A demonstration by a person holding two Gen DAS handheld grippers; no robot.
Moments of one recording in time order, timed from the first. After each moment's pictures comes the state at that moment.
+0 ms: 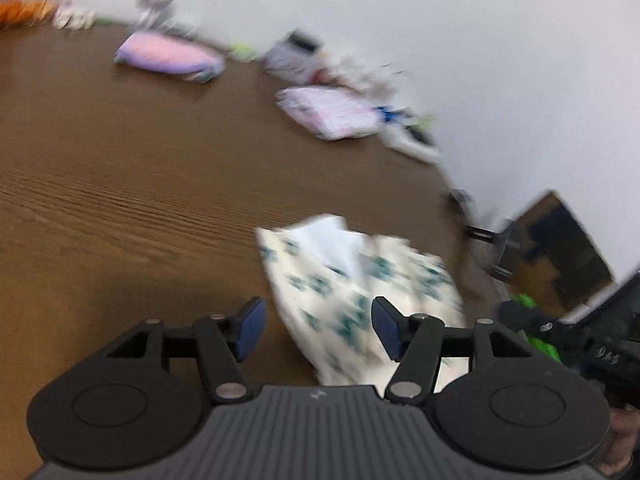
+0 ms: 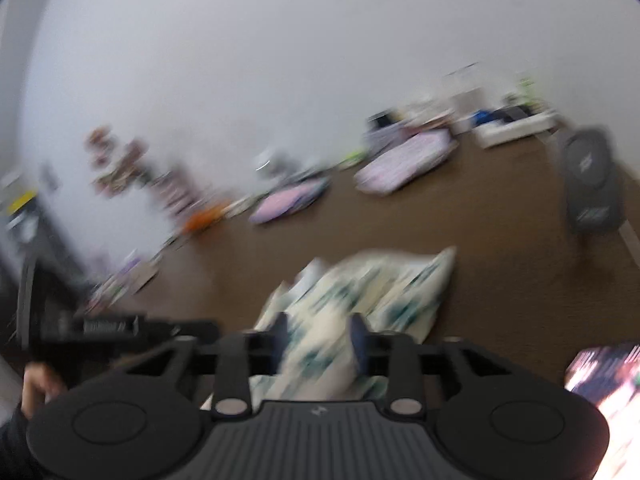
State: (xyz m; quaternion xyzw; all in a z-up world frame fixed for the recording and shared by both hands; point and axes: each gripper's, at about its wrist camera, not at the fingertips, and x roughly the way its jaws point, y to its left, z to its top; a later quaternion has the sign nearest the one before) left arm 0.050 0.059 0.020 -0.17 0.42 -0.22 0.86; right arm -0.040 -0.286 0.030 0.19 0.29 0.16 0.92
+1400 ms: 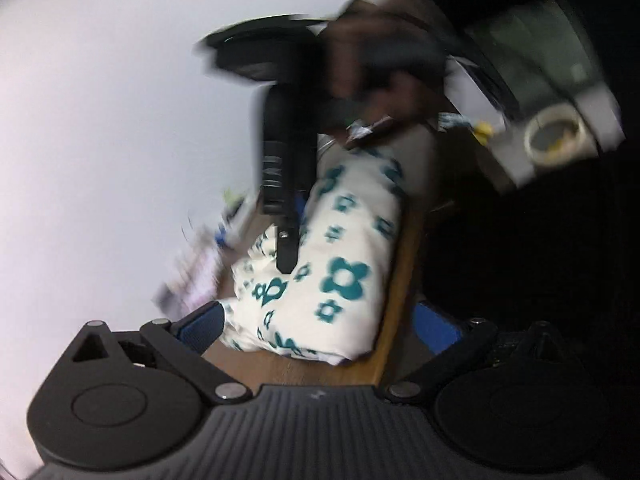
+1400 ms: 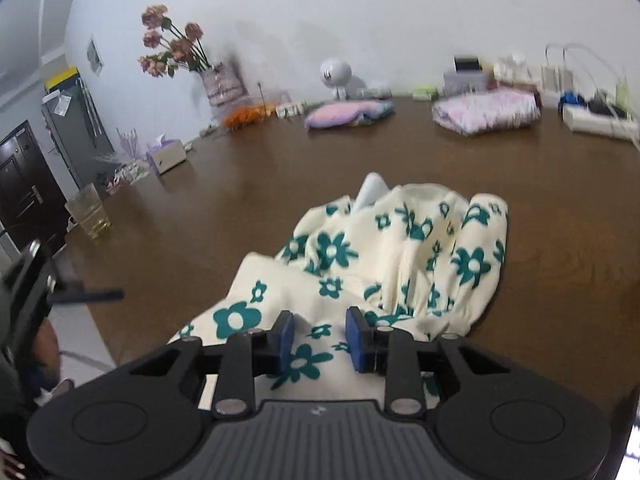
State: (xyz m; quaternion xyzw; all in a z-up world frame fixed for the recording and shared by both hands) left arm -0.217 0.011 -0.056 0.52 -0.05 -0.34 0.78; right arm -0.049 -0.214 0.016 0.05 0.37 0.30 0.88
